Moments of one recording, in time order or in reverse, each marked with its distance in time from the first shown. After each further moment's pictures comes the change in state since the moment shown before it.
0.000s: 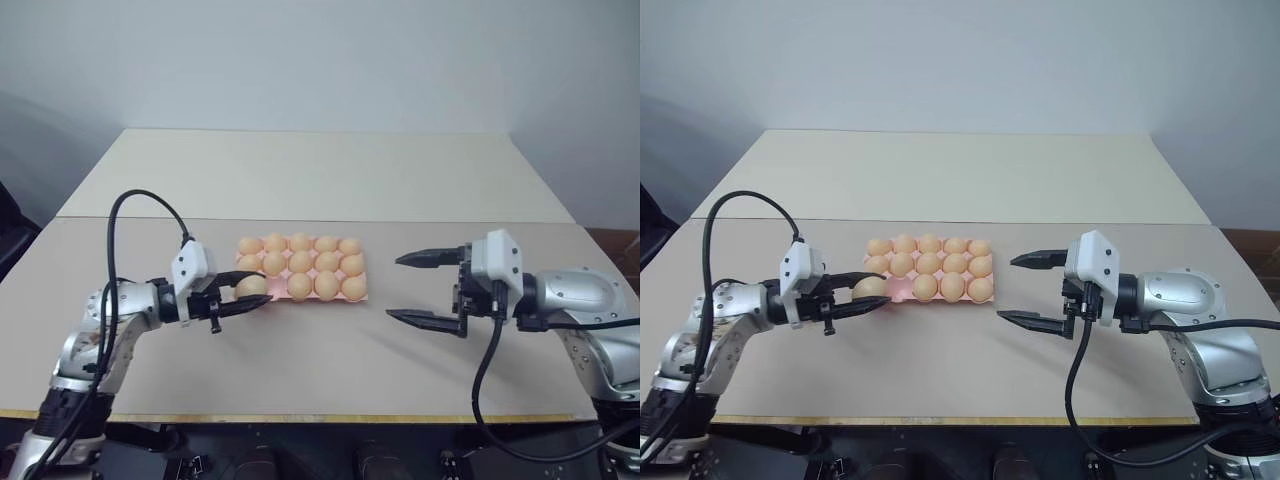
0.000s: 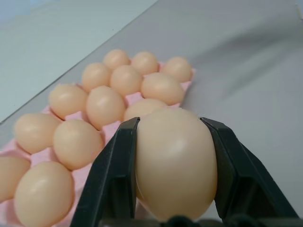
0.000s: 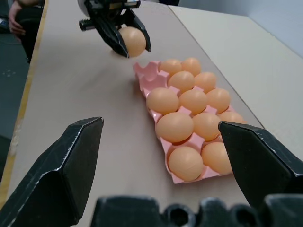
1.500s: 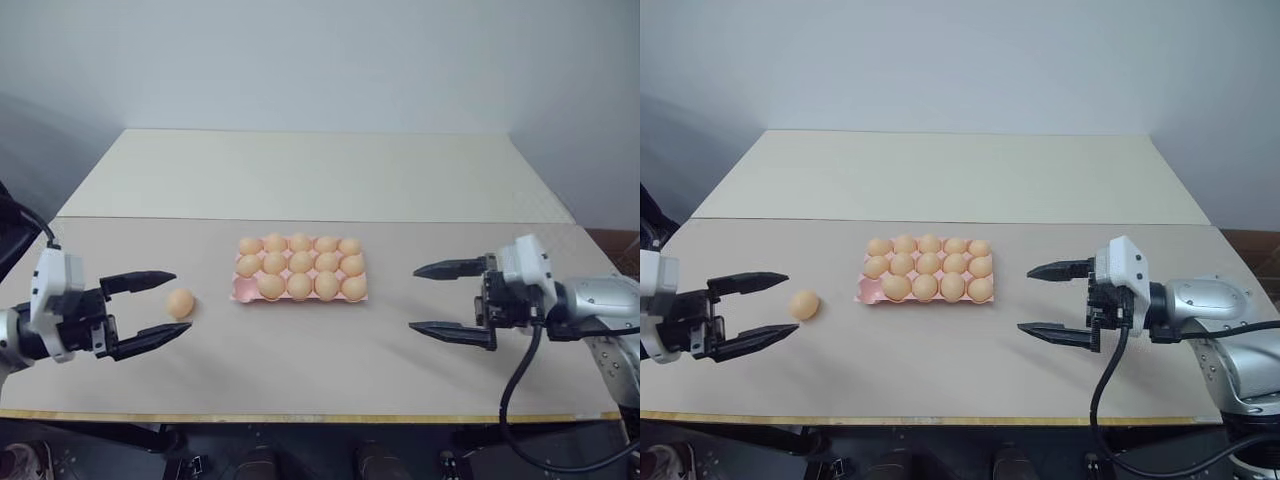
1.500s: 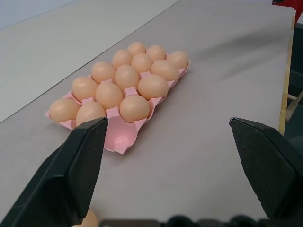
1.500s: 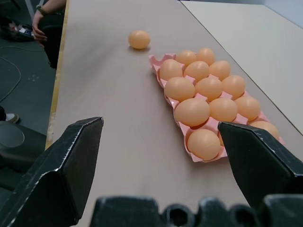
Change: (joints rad) left arm 0.421 0.241 0.538 -0.204 -0.308 0.133 -0.204; right arm 0.091 -0.087 -0.089 0.016 0.105 0.014 0.137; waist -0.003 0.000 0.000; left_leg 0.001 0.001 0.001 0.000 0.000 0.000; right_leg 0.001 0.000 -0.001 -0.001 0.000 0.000
